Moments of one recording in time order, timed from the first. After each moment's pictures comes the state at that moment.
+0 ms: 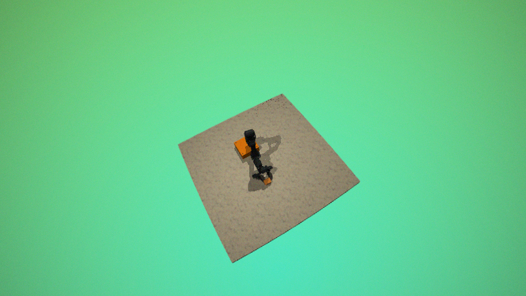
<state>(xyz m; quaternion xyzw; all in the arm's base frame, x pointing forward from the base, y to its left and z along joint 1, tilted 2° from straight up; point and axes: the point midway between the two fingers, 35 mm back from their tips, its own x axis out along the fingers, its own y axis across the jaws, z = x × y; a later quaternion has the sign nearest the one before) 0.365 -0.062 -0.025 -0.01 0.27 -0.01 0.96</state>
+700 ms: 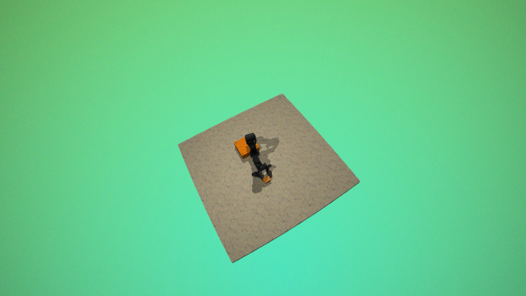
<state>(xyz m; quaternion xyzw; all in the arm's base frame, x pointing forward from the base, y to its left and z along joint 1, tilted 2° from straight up) 0.348 -0.058 -0.023 -0.01 0.22 0.00 0.98</state>
